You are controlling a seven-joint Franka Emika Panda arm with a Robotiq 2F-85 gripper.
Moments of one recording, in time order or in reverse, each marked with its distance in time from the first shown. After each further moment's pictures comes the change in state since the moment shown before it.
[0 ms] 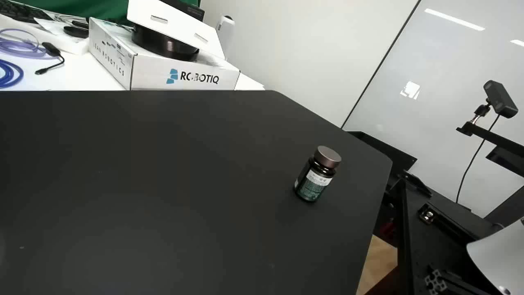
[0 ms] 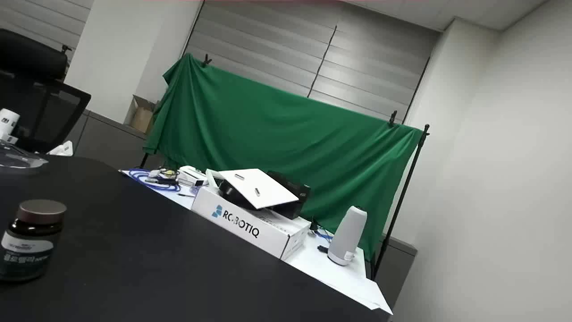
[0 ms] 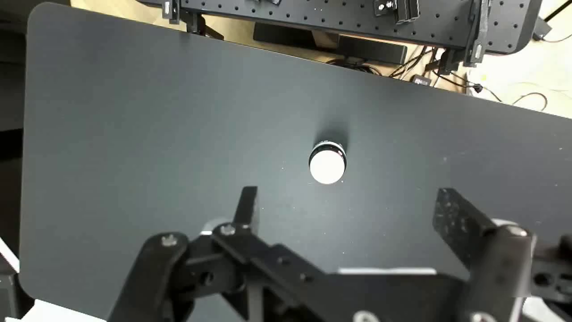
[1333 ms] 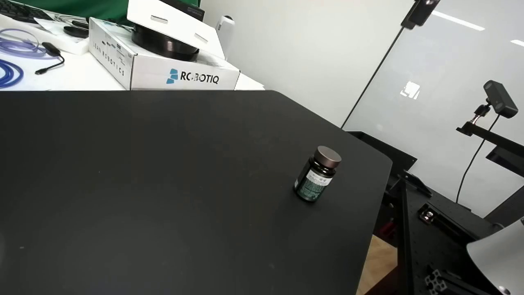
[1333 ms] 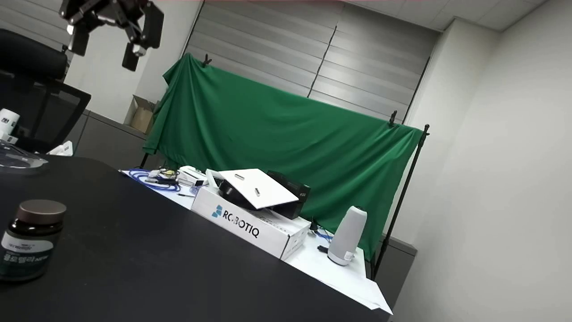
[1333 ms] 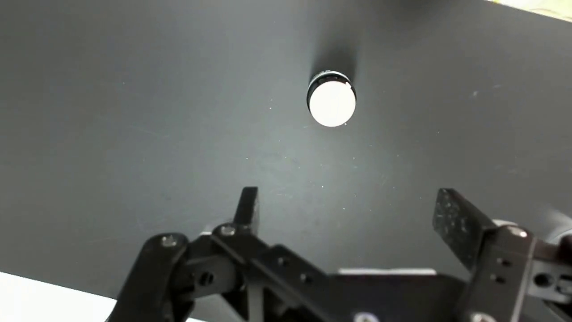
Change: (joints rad) arm 0.009 0.081 -0.070 -0.266 0.006 0.516 -0.034
